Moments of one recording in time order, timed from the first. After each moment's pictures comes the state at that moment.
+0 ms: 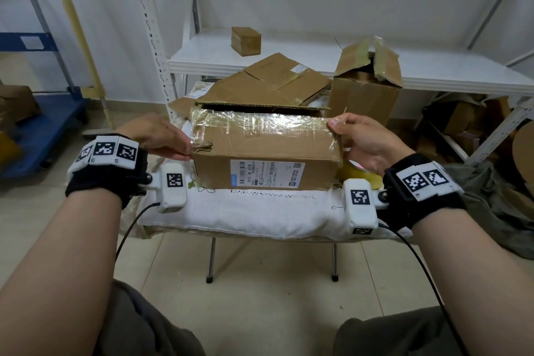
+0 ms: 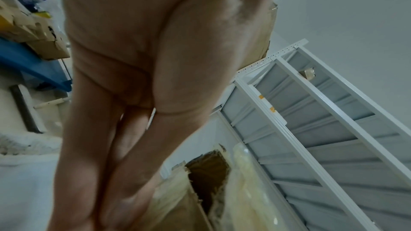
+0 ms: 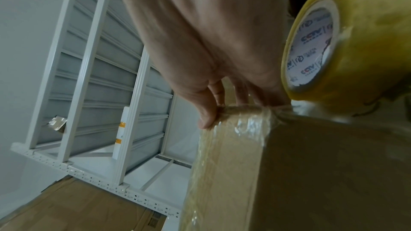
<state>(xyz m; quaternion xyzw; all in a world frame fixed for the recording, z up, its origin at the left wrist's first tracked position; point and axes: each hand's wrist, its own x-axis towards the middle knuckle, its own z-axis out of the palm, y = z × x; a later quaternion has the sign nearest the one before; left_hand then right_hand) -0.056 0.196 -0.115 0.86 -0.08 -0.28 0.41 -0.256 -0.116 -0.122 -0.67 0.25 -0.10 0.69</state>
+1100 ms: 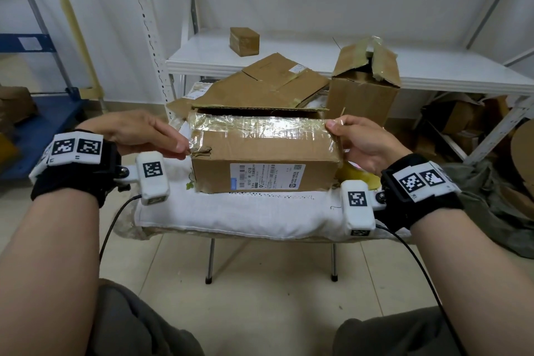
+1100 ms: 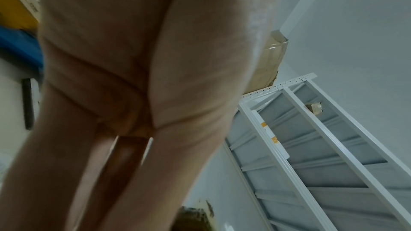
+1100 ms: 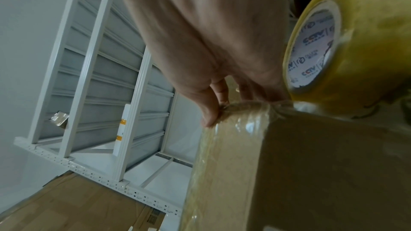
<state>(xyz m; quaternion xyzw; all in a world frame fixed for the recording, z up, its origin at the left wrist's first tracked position) -0.059 0.220 -0.095 0.81 -0.19 -0.36 0.43 -0.256 -0.117 -0.122 -0.69 0.27 -0.09 0.67</state>
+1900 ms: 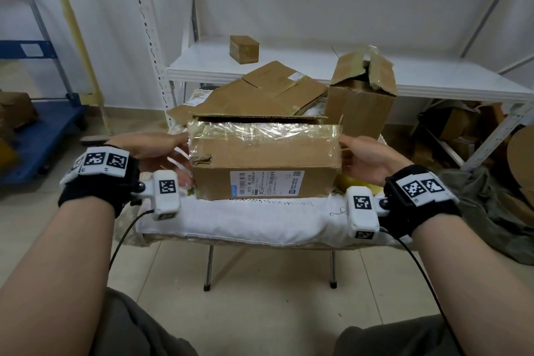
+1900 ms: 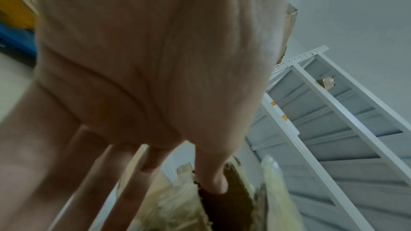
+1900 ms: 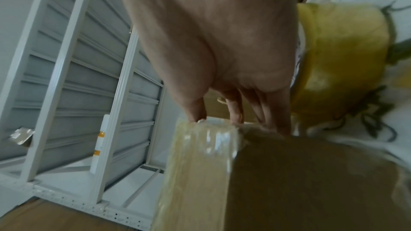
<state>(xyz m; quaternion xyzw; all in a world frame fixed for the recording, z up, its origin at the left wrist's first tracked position) -0.059 0.194 -0.127 0.81 -0.07 -0.38 0.43 -0.265 -0.123 -0.126 -0.65 0.31 -0.03 0.69</state>
